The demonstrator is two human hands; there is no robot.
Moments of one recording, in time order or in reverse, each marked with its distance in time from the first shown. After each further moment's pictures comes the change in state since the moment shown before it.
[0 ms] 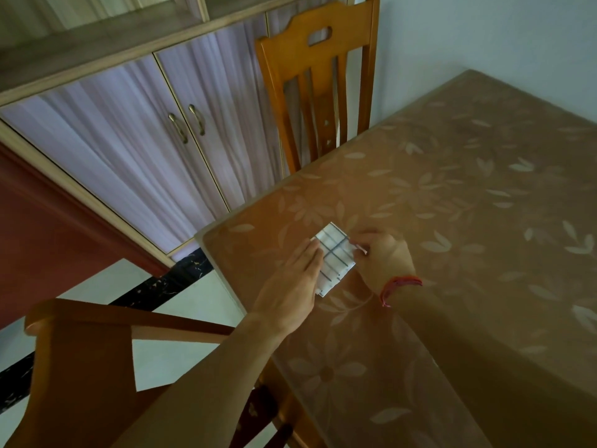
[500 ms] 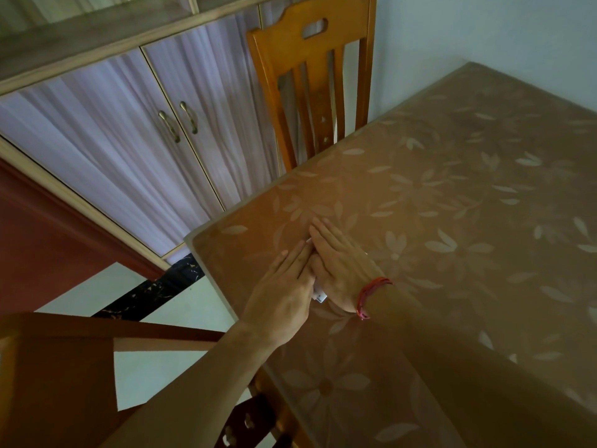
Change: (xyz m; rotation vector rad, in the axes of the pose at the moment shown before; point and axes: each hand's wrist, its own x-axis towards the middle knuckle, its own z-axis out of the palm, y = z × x) left_hand 0.000 -0.017 0.019 0.108 0.085 0.102; right_hand -0.001 -0.022 0.030 -0.304 -0.335 -0.390
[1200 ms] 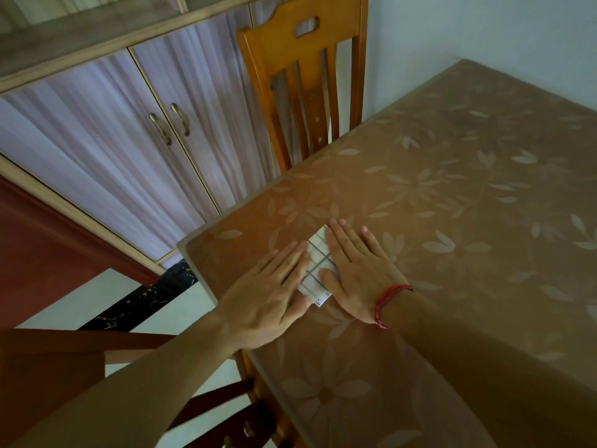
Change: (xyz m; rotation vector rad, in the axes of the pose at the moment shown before) left_hand -0.003 -0.034 -0.017 0.151 -0.205 0.164; right_hand -0.020 0.023 0.002 -0.234 0.016 0.062
